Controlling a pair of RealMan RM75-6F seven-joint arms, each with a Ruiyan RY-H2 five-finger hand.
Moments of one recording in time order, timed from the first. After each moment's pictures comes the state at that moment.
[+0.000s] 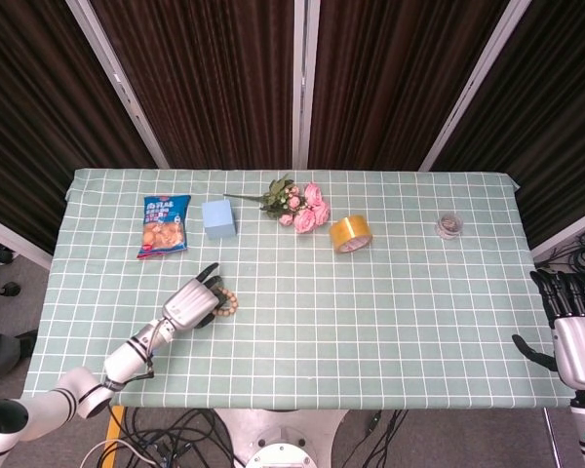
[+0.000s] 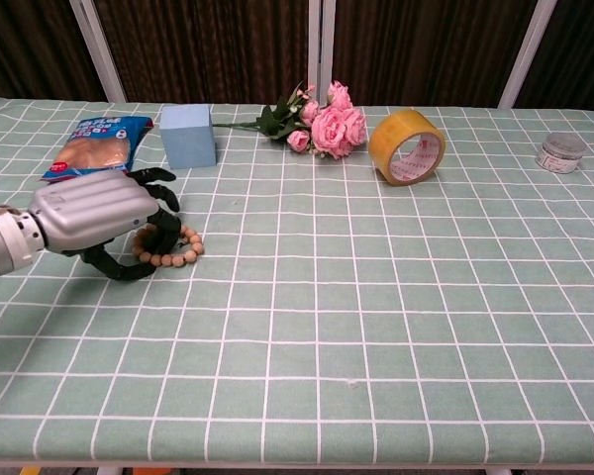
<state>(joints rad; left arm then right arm) -0.68 -1.75 0.06 -0.89 1.68 1.05 -0.01 0.08 -1.08 0.08 -1.59 -1.55 1.55 0.02</state>
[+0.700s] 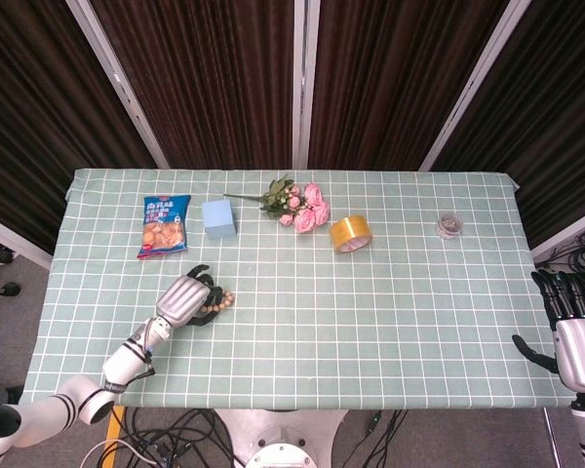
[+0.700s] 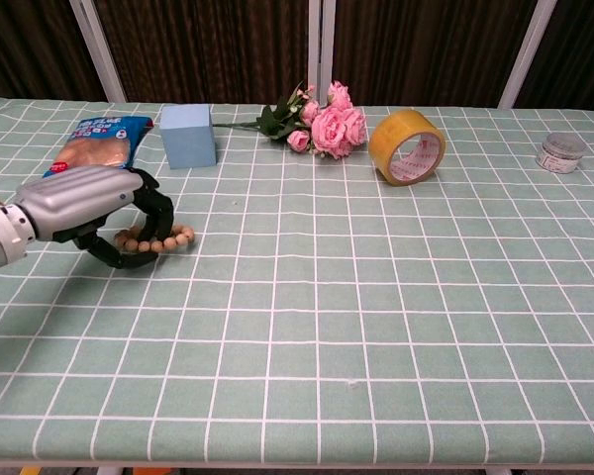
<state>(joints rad) -0.64 -1.73 0.01 -0.98 1.57 1.07 -0.27 0.07 -1.09 0.08 -1.58 -1.57 1.58 0.03</state>
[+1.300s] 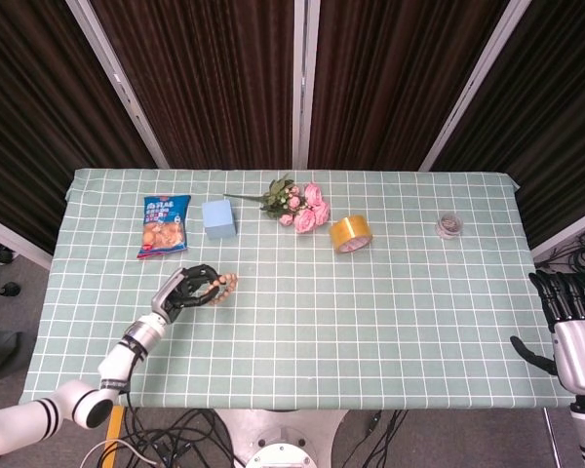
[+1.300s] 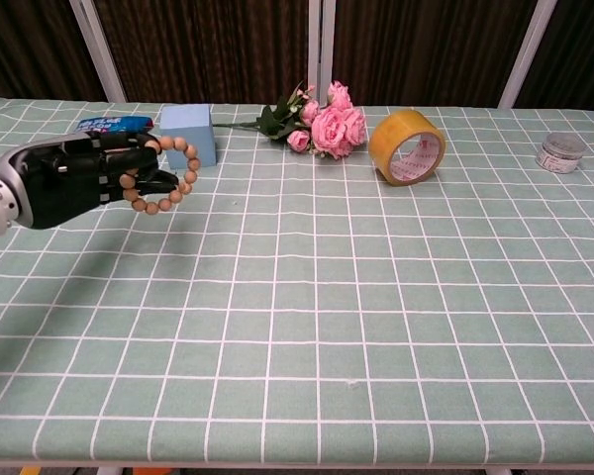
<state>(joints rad) -0.60 -1.57 -0.13 -1.33 1.41 0.88 -1.48 0.06 -1.07 0.07 -1.60 -1.59 1.59 0.03</state>
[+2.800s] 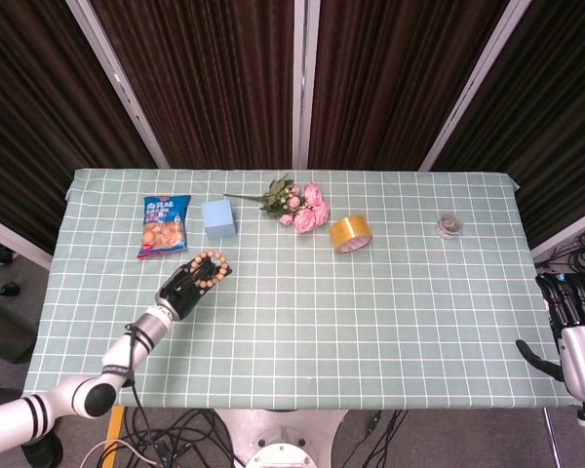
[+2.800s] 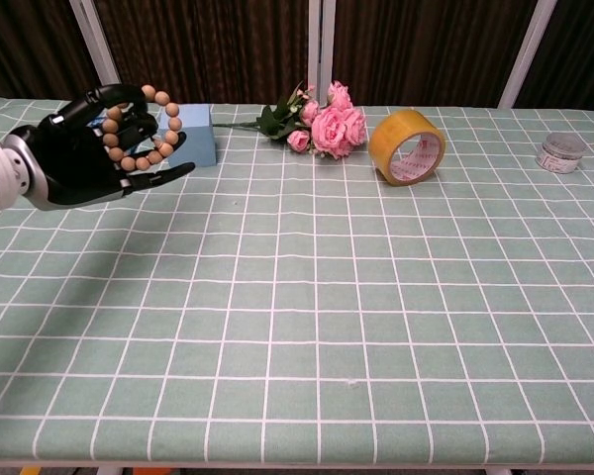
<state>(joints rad) -0.56 -1.49 -0.36 -1.55 1.13 0.60 -1.70 0.04 -1.05 0.07 -1.63 -1.61 1.63 0.02</state>
